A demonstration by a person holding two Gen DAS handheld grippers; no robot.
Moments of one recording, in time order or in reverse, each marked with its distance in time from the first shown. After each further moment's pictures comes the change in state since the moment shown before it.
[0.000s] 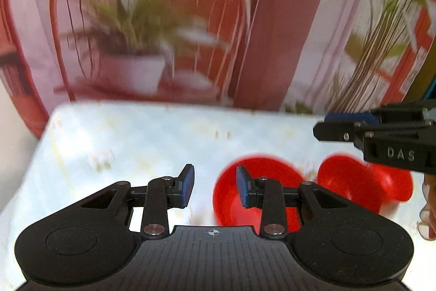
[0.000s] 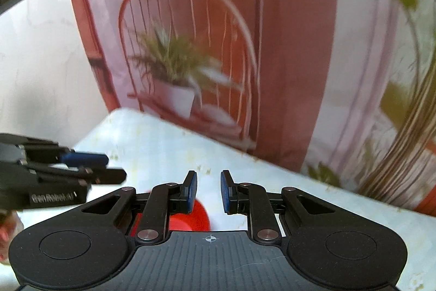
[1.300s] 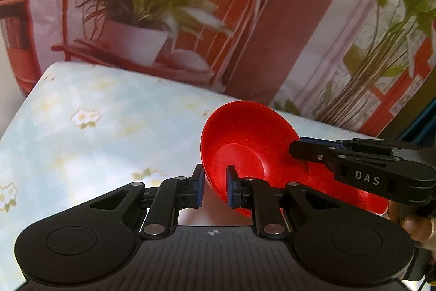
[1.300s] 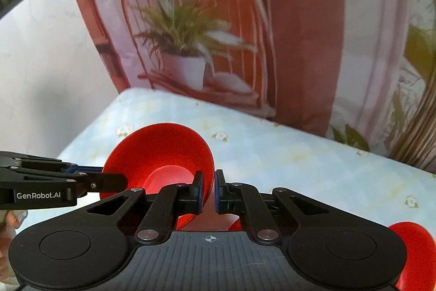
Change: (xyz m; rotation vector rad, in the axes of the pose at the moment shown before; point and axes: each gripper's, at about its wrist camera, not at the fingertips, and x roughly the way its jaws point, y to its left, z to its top) left arm -0.008 -0.001 -0.012 -0.168 0.011 -0.064; right arm 0.022 -0.007 -0.034 0.074 0.039 0.091
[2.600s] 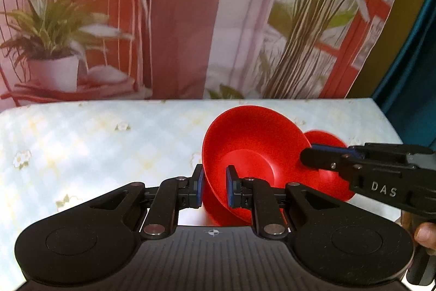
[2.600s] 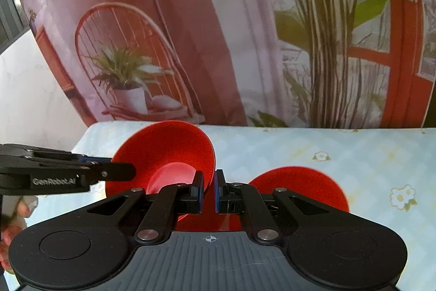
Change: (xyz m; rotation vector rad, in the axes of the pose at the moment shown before) left arm 0.035 -0.110 -0.005 0.251 0.053 -0.042; right arm -0.086 -0.093 -0.062 0.190 -0.121 -0.085
